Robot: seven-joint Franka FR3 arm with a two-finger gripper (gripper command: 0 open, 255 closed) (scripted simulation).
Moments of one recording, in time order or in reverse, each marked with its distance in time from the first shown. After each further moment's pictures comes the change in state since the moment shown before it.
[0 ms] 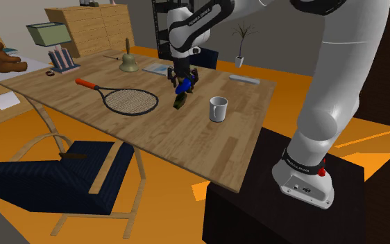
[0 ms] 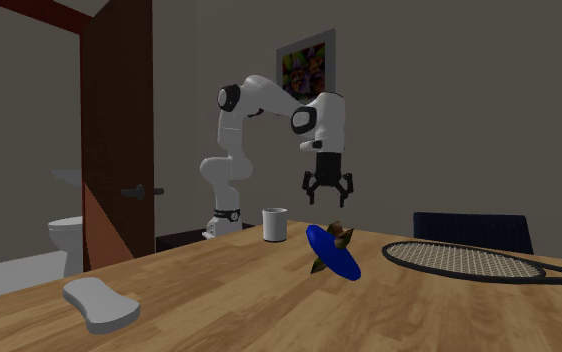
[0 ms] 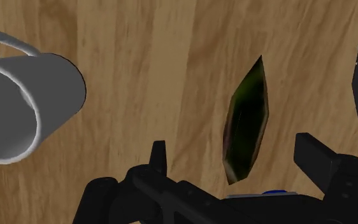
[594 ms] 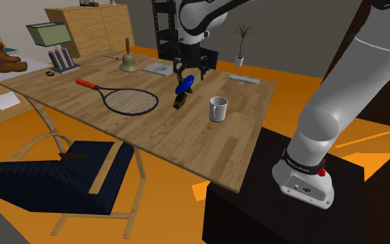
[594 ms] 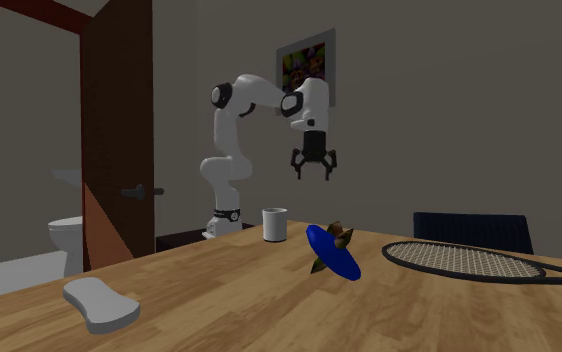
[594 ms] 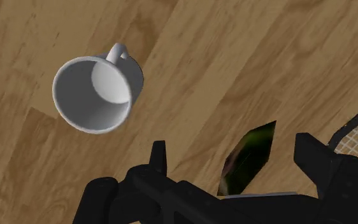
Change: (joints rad) arm 0.023 -0.326 0.031 -0.201 0.063 -0.093 -0.373
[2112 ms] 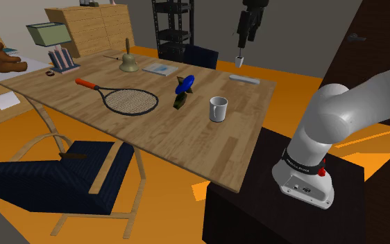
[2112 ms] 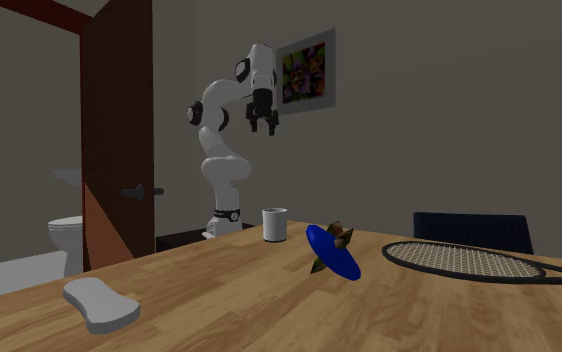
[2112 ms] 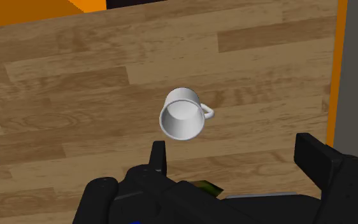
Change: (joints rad) arm 0.183 -0.682 -0.275 -0.132 -0.047 -0.487 -0.993
